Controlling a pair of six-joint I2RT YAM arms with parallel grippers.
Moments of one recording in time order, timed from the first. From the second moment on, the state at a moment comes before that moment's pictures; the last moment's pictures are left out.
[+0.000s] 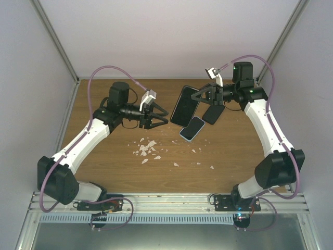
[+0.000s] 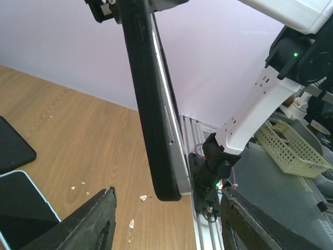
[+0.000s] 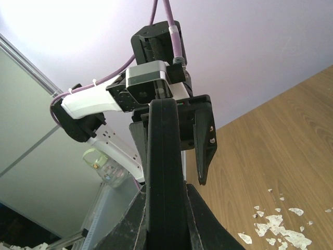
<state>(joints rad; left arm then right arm) -0.40 1.37 1.18 -0.25 1.18 0.03 0.15 1.53 1.52 -0.58 -1.52 0.05</state>
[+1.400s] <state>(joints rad) -0.40 1.43 1.15 -0.09 1.24 -0.11 0.18 1.50 1.52 -0.58 -1.48 0.04</state>
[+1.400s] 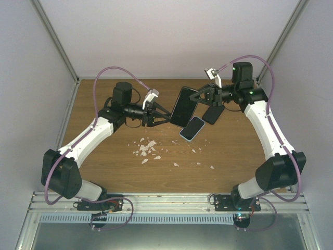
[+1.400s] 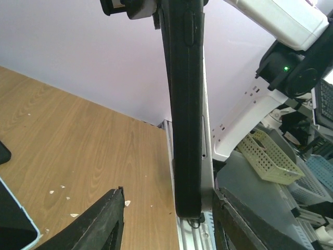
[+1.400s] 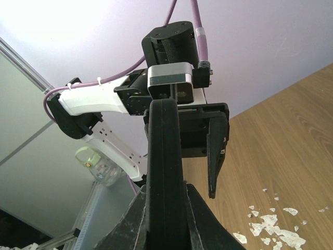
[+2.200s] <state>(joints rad) -0.40 1.45 1.12 -0.07 1.21 -0.14 0.19 1.49 1.50 -0.57 -1.47 0.06</state>
